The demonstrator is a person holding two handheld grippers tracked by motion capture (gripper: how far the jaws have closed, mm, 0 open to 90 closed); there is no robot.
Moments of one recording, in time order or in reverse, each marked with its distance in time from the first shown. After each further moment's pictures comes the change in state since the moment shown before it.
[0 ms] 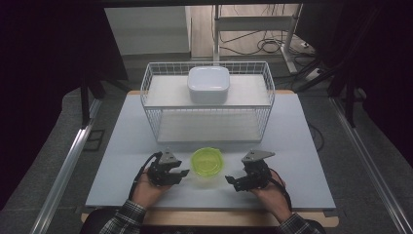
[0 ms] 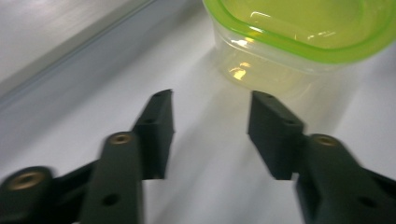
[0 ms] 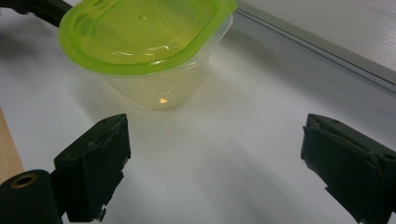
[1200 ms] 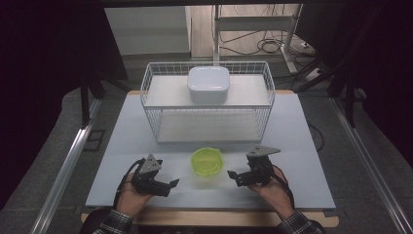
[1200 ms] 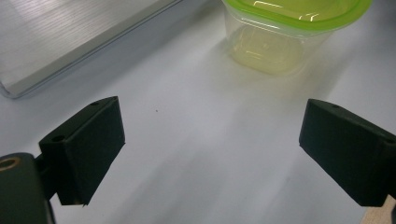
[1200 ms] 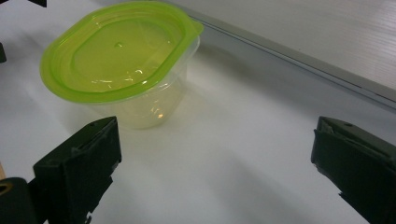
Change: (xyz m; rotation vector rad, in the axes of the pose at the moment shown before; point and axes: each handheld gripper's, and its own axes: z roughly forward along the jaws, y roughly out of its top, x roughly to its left) left arm 0.004 -0.028 -0.031 -0.080 0.023 -0.008; right arm -0.012 0.004 -0.004 -0.054 -0.023 0.079
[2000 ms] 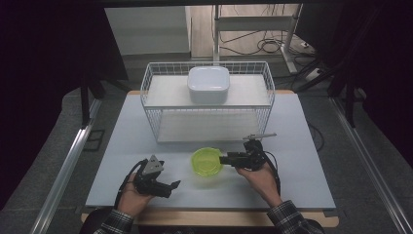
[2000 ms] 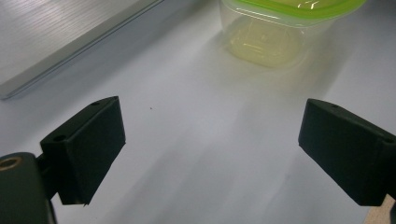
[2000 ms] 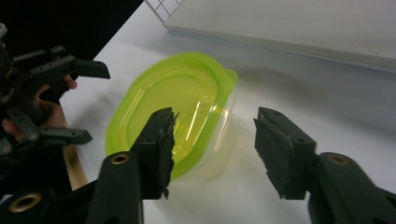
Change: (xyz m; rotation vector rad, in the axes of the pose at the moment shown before) left arm -0.003 0.000 0.005 0.023 -0.004 0.026; right arm -0.015 0.031 0.026 0.027 0.258 0.319
